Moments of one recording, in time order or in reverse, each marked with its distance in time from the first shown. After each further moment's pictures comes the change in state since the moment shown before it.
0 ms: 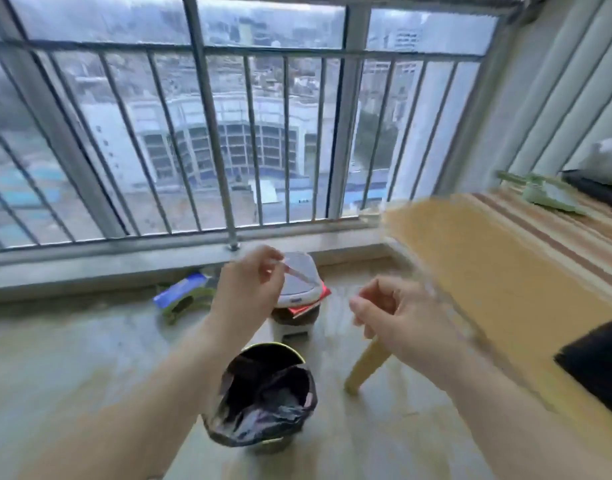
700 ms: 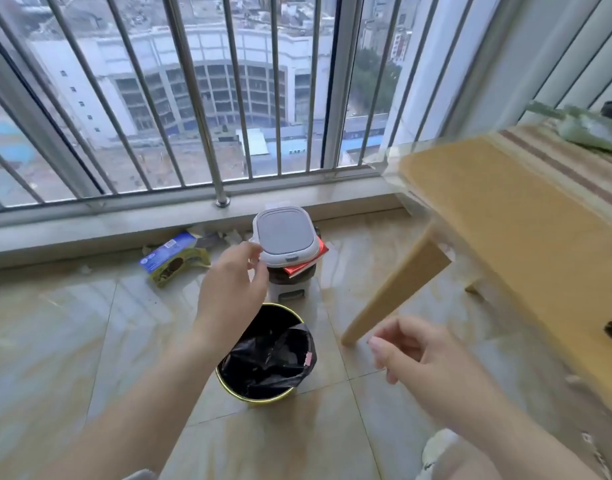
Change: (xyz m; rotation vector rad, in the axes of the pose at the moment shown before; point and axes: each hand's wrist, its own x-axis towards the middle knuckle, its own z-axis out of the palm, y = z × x) left_hand -0.010 -0.077 0.032 0.231 -0.079 -0.062; right_hand -0.031 0.054 0.020 -0.011 -0.077 0.233
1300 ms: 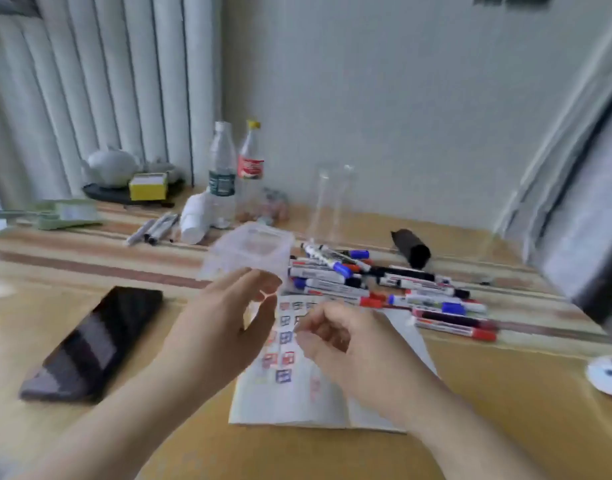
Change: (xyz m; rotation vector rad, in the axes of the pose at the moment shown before) left_hand -0.196 0.433 0.098 -0.593 -0.504 1.254; right_hand -0.319 0.048 -0.217 -0.132 0.929 0.202
